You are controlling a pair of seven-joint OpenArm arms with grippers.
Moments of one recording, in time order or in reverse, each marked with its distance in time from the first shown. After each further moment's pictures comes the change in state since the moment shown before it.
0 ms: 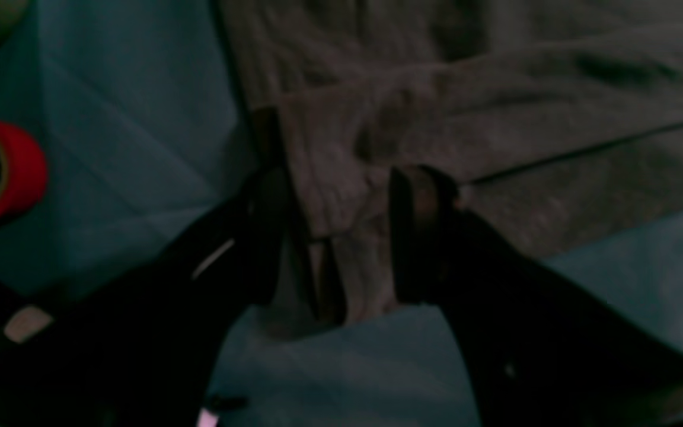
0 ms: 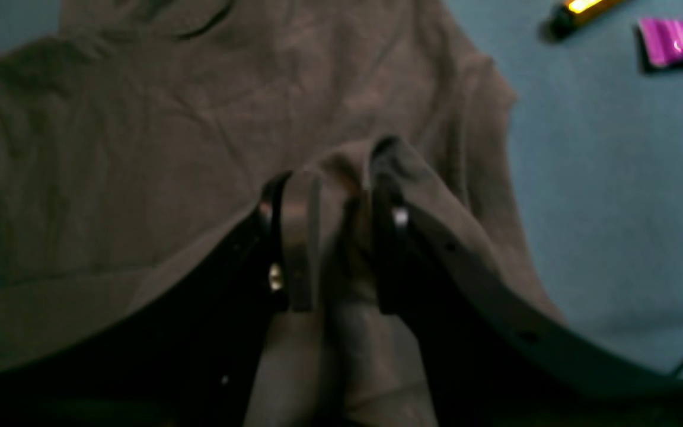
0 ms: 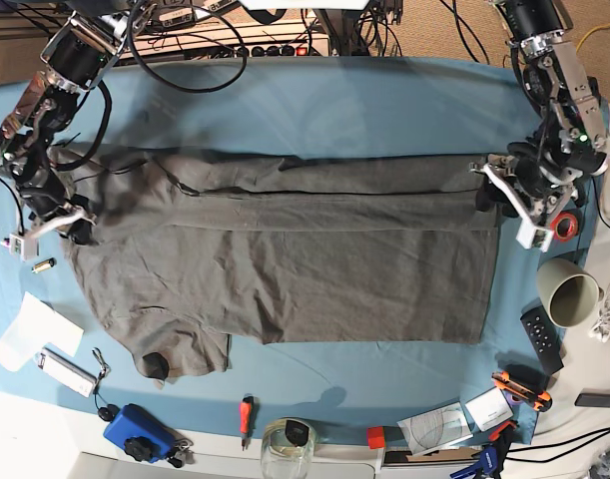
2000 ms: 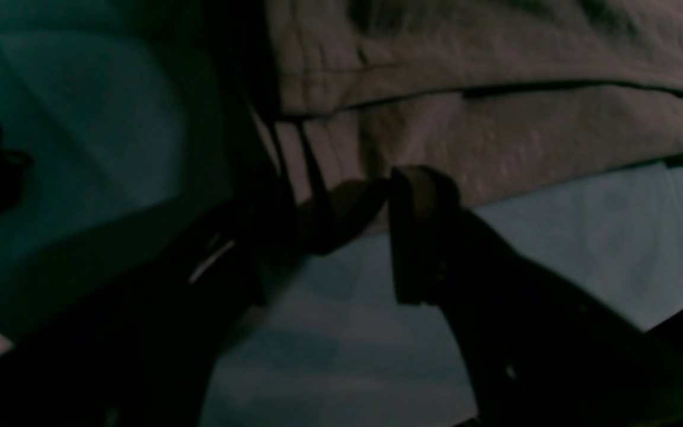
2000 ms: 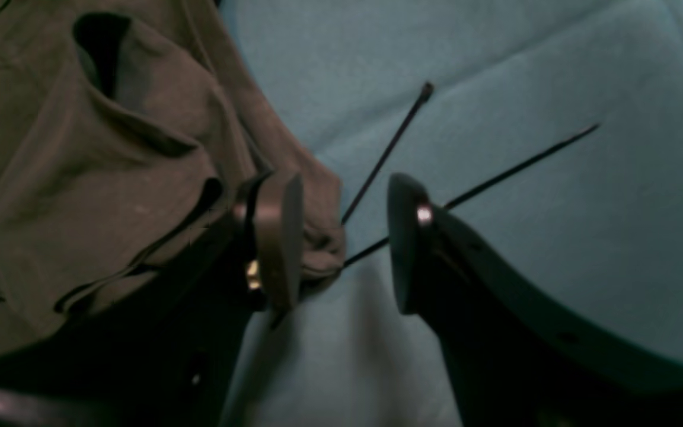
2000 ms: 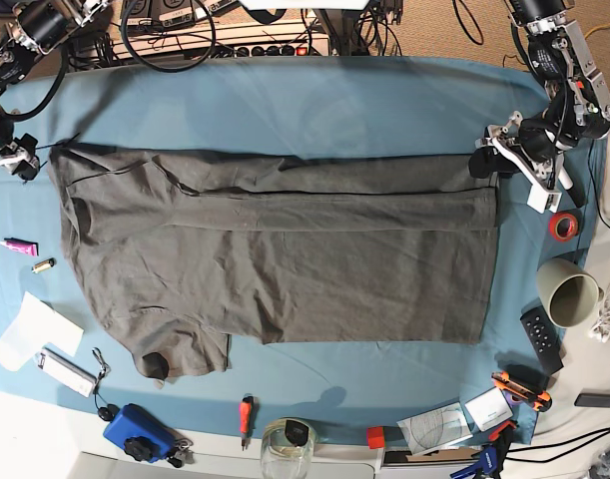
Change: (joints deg) left arm 4.7 0.2 -4.3 -8.3 -14.0 -0.9 2.5; right arm -9.2 6.2 16.7 -3.1 5.9 1.2 -8.6
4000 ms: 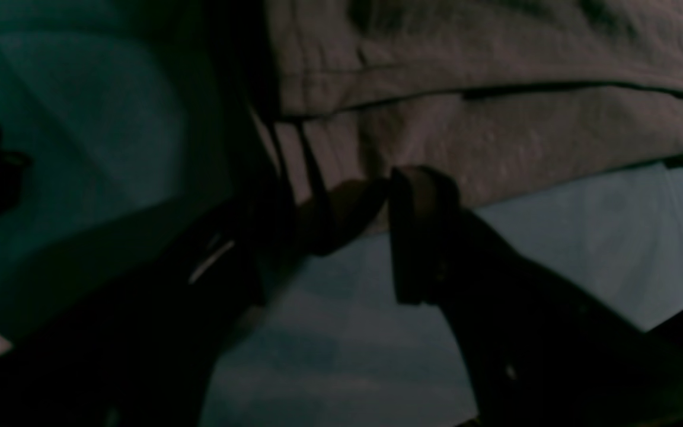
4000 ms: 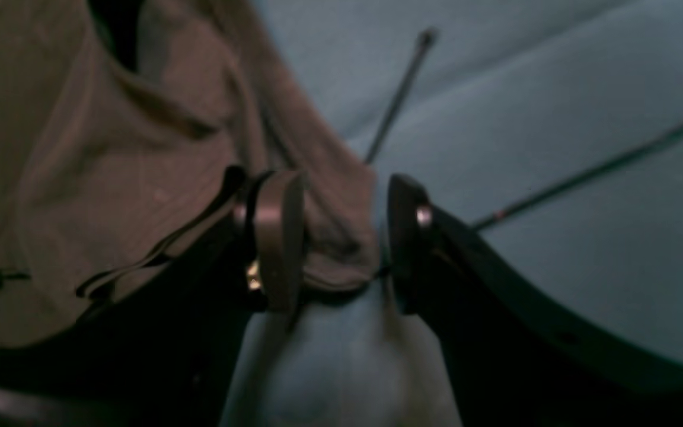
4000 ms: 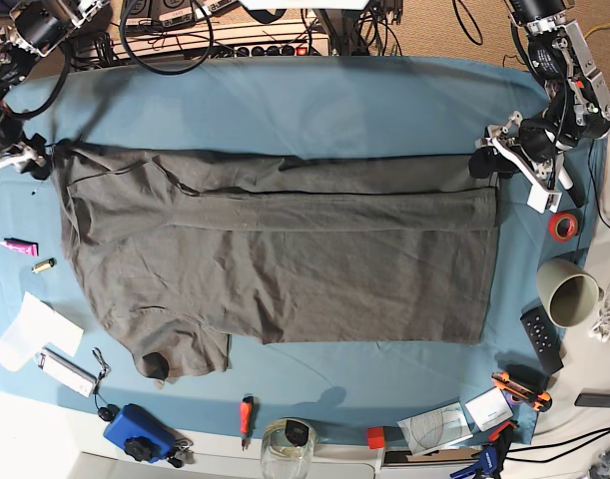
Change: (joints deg) left arm 0.0 0.0 0.0 0.0 -0.1 0.0 -0.7; right arm 0.2 1.6 -4.7 -5.9 5.9 3.3 0.0
